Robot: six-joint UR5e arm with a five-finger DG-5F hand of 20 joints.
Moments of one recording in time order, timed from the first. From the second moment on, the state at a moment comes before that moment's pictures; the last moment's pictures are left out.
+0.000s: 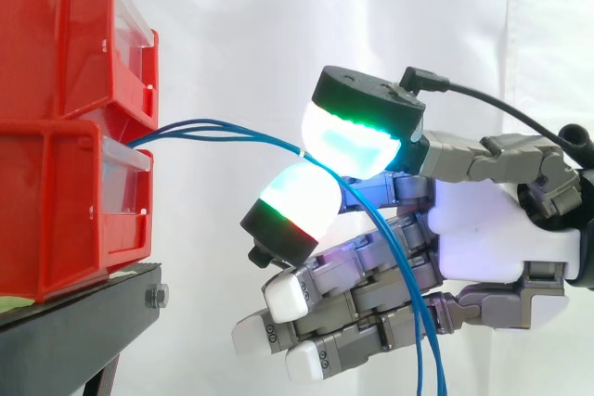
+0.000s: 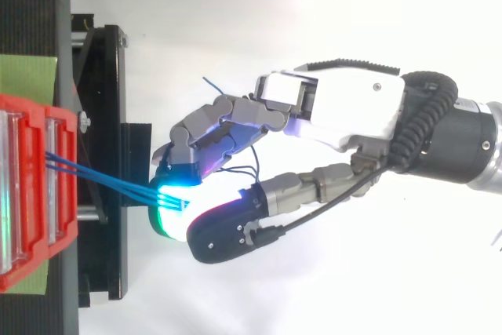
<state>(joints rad) 0.20 -2.29 -1.28 -2.67 -1.27 -0.11</state>
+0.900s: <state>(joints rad) 0.16 -2.29 -1.28 -2.69 -1.28 -0.09</state>
